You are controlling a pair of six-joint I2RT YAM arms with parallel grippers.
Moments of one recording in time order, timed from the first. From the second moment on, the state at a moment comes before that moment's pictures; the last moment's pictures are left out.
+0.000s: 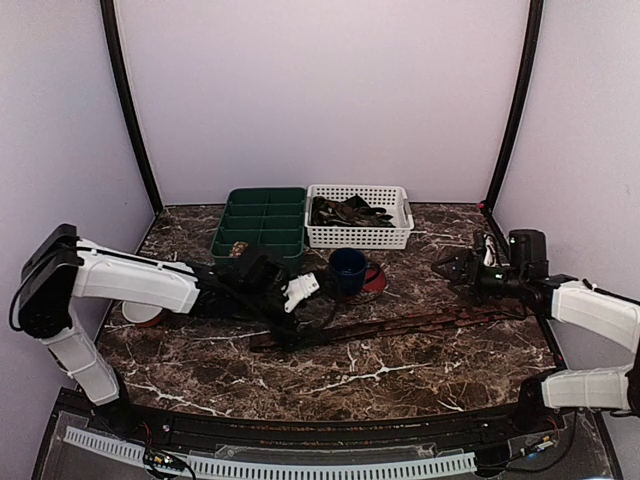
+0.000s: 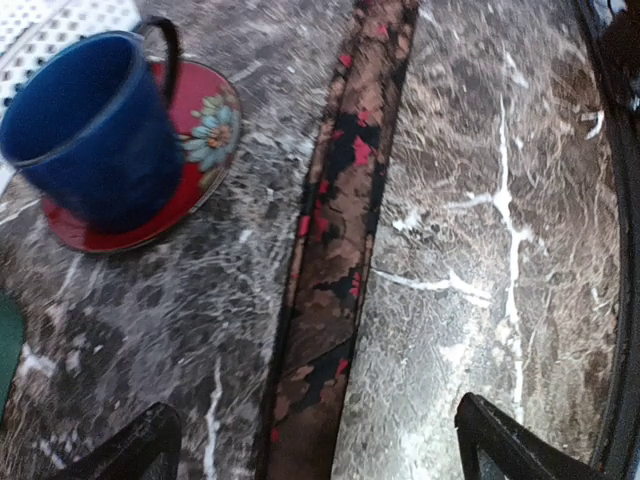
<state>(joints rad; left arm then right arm) -0.94 1.70 0.98 -0.10 0.19 0.22 0.16 1.06 0.49 -0.04 -0.61 0.69</state>
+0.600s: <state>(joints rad) -0.38 1.11 0.72 -0.08 0.31 -0.40 0.90 1.80 1.05 0.41 -0.72 0.86</state>
